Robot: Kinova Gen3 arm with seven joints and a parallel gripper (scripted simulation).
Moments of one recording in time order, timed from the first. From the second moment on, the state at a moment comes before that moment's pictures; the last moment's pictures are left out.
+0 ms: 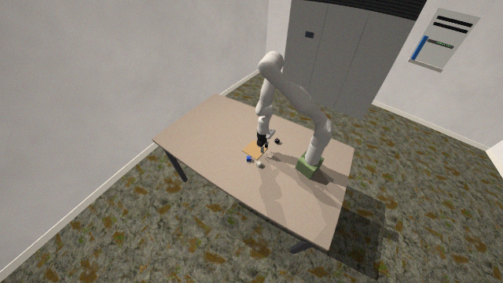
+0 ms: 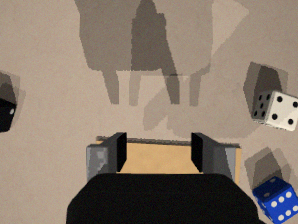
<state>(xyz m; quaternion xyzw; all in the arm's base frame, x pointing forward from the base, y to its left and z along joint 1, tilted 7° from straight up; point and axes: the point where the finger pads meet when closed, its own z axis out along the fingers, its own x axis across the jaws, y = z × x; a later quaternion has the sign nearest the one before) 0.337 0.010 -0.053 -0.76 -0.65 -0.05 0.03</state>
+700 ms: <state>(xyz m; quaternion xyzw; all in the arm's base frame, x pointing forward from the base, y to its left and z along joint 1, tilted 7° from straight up) 0.350 0.101 -0.042 -0.75 -0.66 -0.05 0.03</state>
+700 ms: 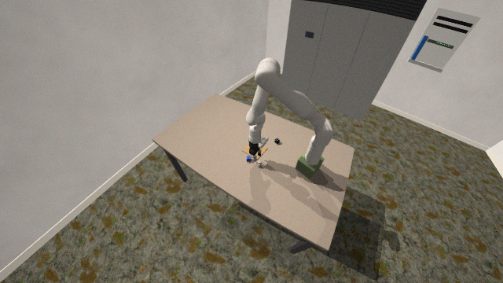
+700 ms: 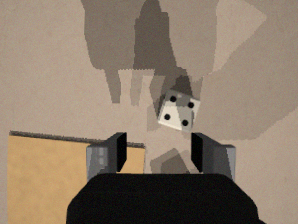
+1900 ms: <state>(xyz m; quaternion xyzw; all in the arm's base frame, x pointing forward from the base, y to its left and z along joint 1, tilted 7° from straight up) 0.352 0.125 -0.040 -0.74 -0.67 -0.05 0.03</state>
